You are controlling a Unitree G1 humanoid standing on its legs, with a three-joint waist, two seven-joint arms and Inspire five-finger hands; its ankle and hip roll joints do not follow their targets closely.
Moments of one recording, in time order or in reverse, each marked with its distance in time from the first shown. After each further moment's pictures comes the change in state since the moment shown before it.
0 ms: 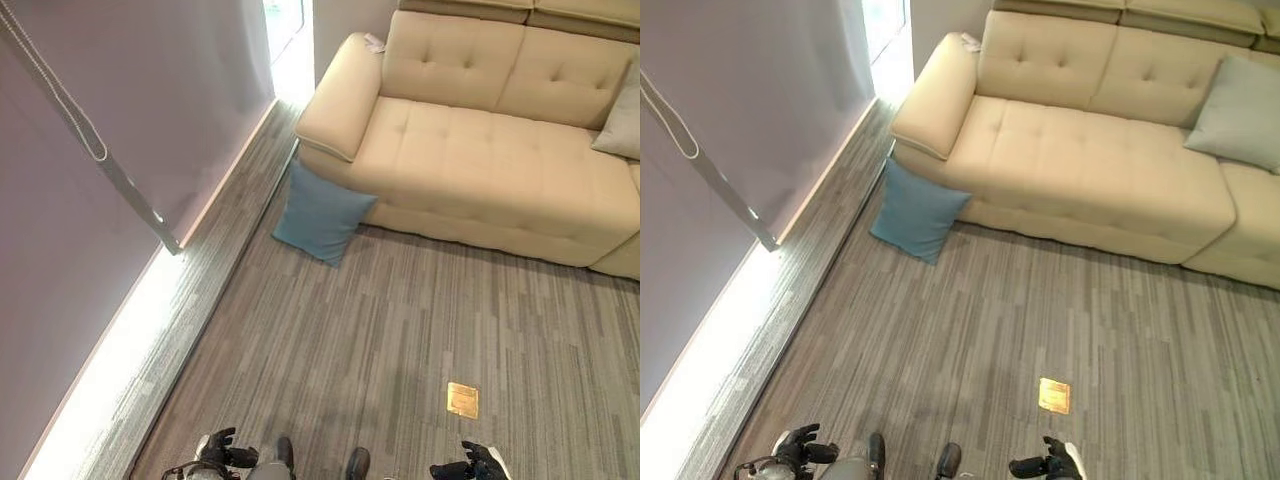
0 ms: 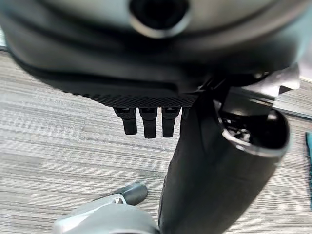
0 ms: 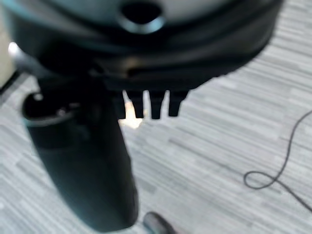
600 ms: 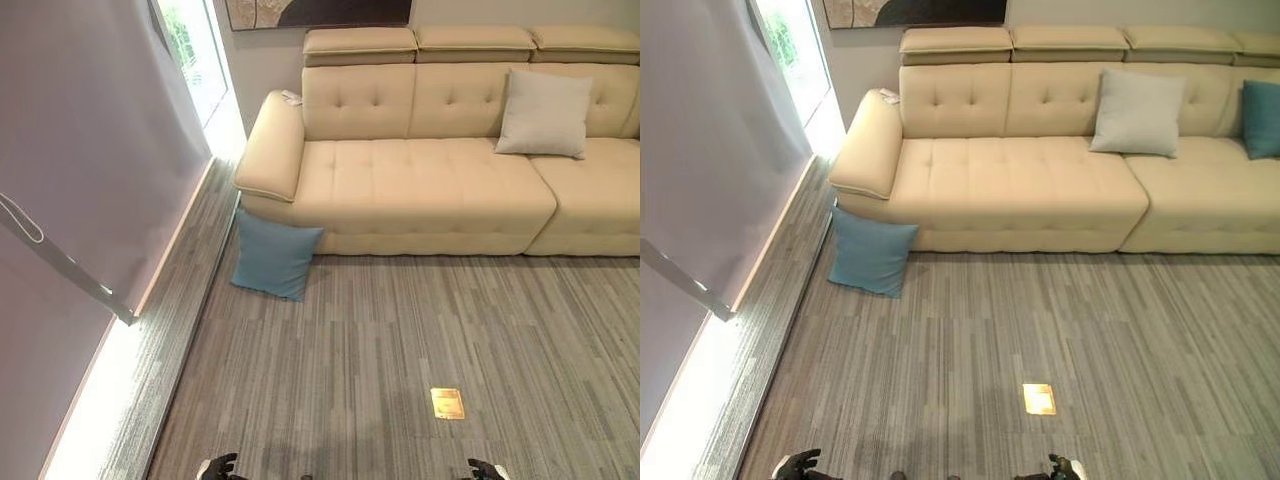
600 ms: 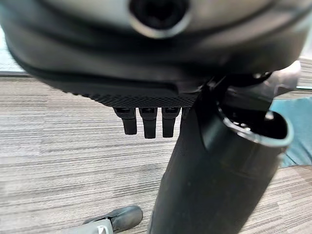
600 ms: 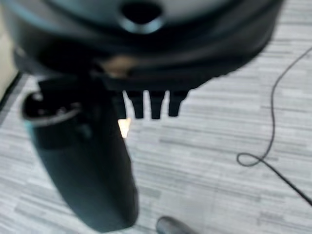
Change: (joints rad) left arm 0.081 -0.016 -0.008 -0.009 0.009 0.007 -0.005; right arm 0.043 0.005 -0.035 0.004 0.000 0.004 0.004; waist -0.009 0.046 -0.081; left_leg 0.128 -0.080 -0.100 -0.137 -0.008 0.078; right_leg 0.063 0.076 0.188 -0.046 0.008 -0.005
